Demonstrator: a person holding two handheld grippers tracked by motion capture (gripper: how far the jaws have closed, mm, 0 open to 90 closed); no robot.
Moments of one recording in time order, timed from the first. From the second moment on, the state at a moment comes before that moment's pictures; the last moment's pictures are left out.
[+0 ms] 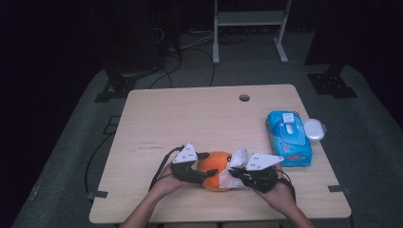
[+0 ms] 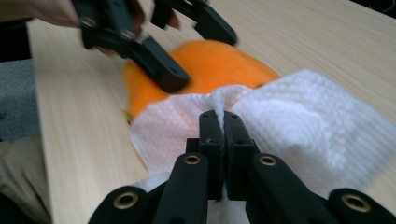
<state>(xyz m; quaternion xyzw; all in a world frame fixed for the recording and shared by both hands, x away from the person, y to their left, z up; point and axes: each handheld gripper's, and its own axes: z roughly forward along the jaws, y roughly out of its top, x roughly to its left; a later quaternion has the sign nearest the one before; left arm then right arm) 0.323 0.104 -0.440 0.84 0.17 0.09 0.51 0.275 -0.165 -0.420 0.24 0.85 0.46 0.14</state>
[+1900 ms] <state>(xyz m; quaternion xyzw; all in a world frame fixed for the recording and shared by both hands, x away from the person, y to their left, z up) 0.326 0.111 -0.438 0.84 0.17 0.07 0.52 0.277 -0.166 -0.423 0.27 0.83 0.46 0.16</state>
